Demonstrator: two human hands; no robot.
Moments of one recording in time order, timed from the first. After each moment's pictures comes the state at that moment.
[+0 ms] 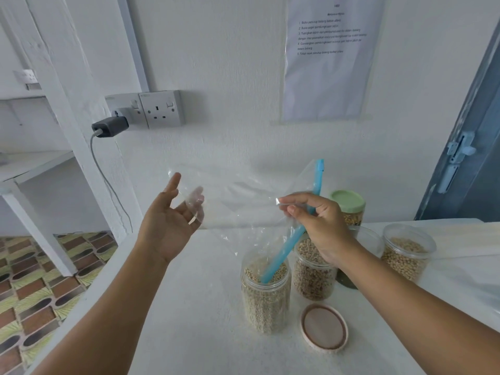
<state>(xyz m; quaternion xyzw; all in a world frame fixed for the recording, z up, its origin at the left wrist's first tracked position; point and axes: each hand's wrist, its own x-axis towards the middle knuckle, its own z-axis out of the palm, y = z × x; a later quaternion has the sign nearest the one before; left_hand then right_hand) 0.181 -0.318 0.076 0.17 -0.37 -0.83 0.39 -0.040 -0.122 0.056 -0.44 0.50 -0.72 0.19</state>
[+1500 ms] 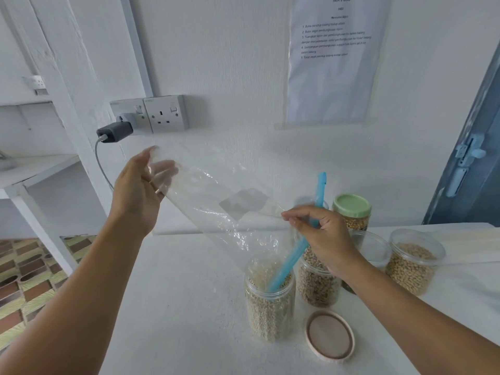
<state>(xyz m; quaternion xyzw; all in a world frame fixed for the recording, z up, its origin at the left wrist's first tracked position) 0.192 -0.353 0.138 0.21 -0.48 -0.67 0.53 -0.044 -0.122 0.042 -0.47 0.56 -0.67 0.12</state>
